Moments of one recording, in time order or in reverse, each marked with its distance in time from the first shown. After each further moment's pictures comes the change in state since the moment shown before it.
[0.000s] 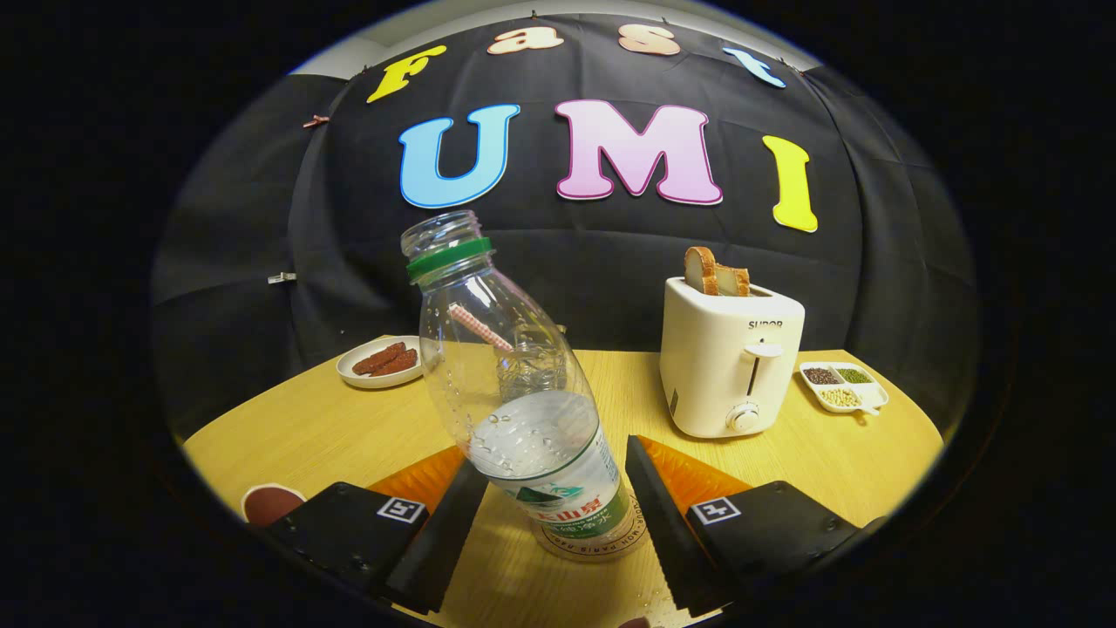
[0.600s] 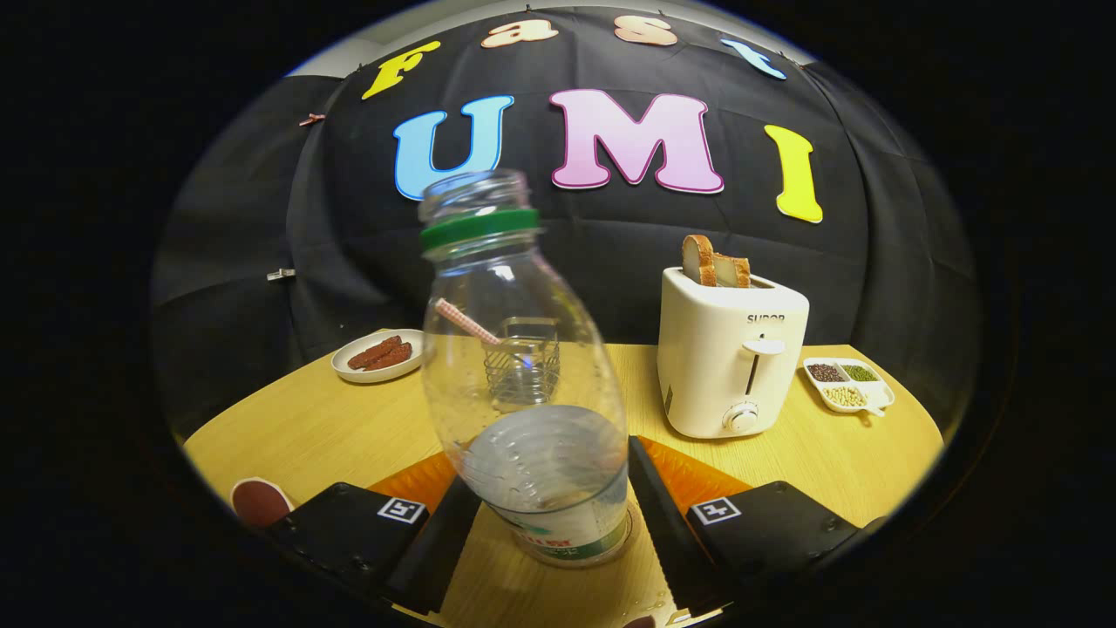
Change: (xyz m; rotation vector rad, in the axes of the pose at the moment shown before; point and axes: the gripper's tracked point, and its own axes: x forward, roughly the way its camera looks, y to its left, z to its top) arm 0.016 -0.018 -0.002 0.009 0.037 0.016
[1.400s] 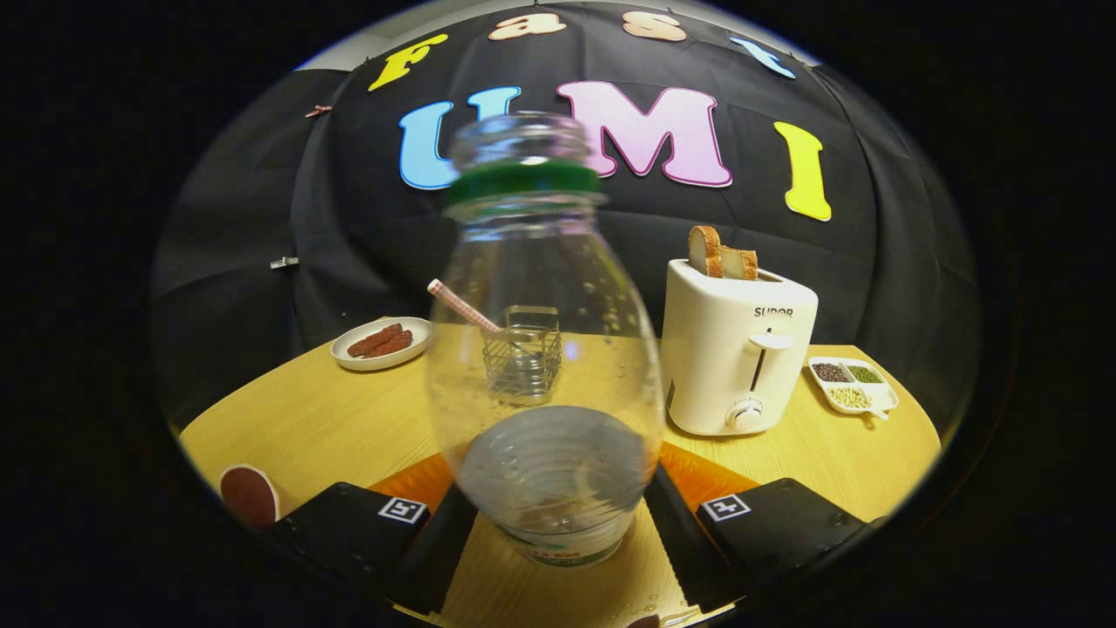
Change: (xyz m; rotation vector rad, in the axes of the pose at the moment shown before) arm -0.001 -0.006 -0.014 -0.027 0.024 0.009
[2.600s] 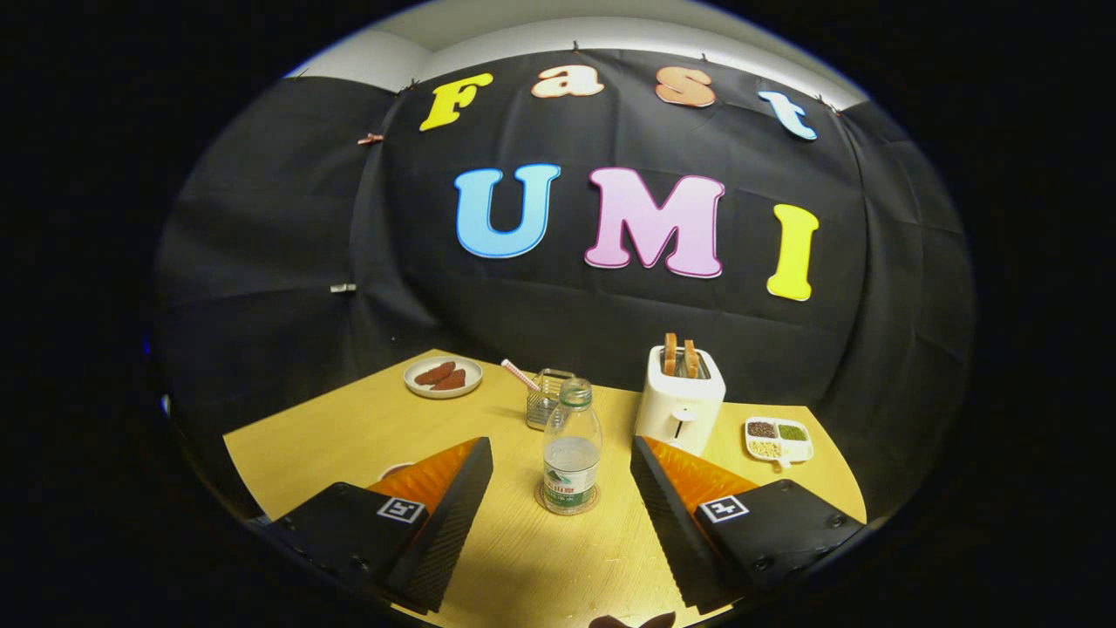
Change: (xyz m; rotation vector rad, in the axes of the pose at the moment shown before) arm -0.216 0.005 0.120 -0.053 -0.114 0.054
